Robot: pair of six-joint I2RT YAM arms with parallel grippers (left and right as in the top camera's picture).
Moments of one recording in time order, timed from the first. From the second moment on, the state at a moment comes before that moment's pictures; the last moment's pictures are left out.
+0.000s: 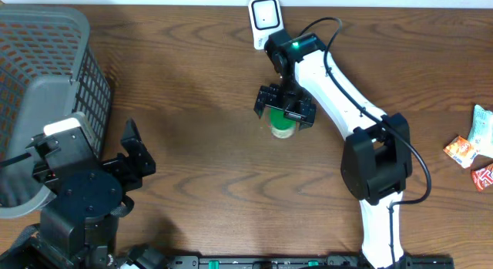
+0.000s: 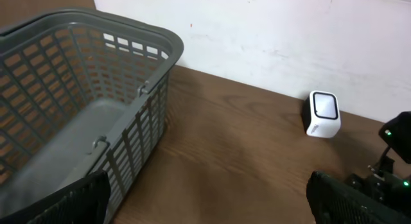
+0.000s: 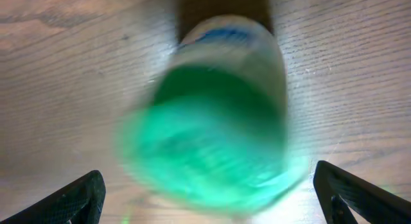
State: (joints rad) left arm -0.64 0.78 1.41 -1.18 -0.75 -0.54; right arm 0.46 2.20 1.93 -1.39 -0.19 0.75
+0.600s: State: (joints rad) left arm -0.64 0.78 1.41 -1.18 -0.76 -0.54; right arm 0.43 2.19 1.93 -1.45 -0.02 0.42
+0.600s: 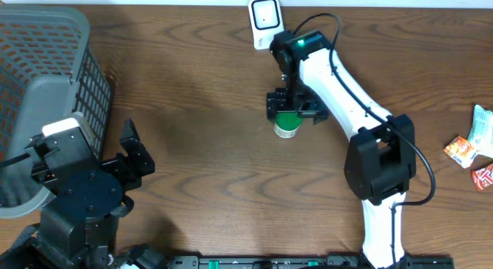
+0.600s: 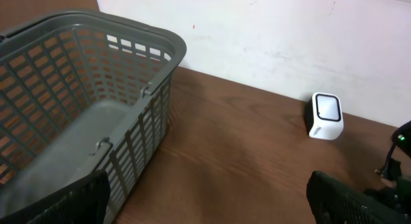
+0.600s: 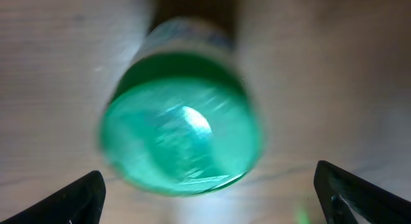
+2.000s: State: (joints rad) left arm -0.64 0.79 1.41 -1.24 -0.76 -0.54; right arm 0.42 2.23 1.73 -1.13 -0.01 0.12
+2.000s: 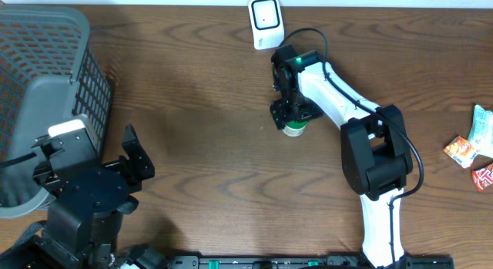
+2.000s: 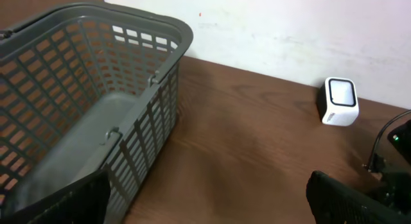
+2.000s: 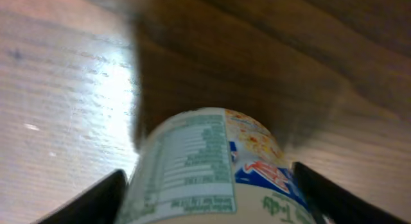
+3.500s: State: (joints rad) left arm -0.64 0.79 1.41 -1.28 -0.76 -0.54; right arm 0.44 2.24 2.02 -0.80 0.08 0.16
